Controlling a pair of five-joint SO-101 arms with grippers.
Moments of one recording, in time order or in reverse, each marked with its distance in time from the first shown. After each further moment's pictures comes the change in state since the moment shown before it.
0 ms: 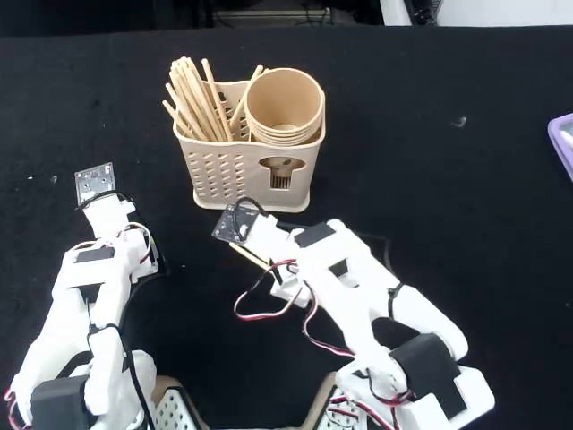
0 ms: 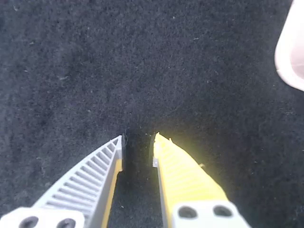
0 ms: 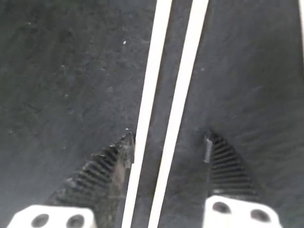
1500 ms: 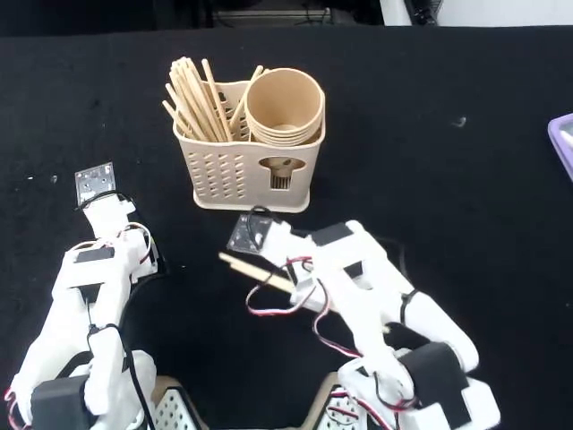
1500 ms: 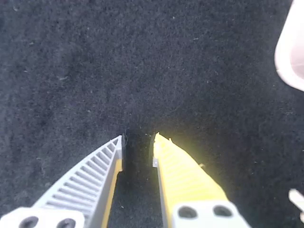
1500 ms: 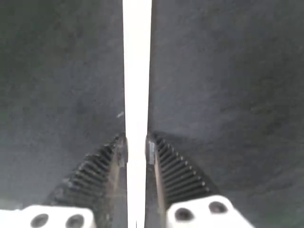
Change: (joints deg) left arm 0.0 0.0 0.0 0.0 -0.1; right arm 5.1 -3.6 3.3 5.9 8.7
